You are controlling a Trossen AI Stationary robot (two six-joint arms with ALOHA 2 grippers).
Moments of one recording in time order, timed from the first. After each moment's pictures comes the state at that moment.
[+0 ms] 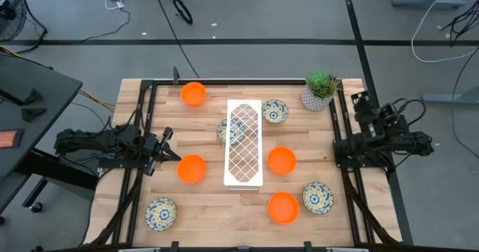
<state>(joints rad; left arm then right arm) -0.07 0.01 0.07 -0.09 0.25 0.01 0.02 0.01 0.13 0.94 0.22 0.05</state>
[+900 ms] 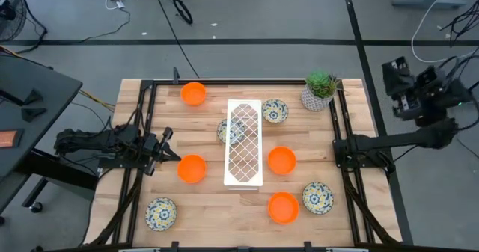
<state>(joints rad) -0.07 0.01 0.07 -0.09 0.25 0.01 0.02 0.40 1.02 0.06 0.25 0.02</state>
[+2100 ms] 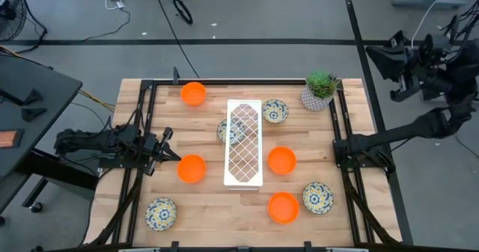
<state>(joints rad) -0.07 0.01 0.07 -0.09 0.25 0.01 0.02 0.87 1.71 -0.53 0.25 0.07</state>
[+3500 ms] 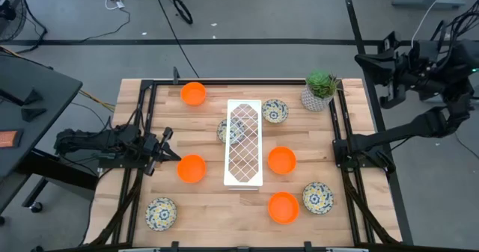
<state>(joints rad) -0.07 0.01 0.07 -0.09 0.25 0.01 0.02 0.90 1.72 -0.60 0.19 -0.06</state>
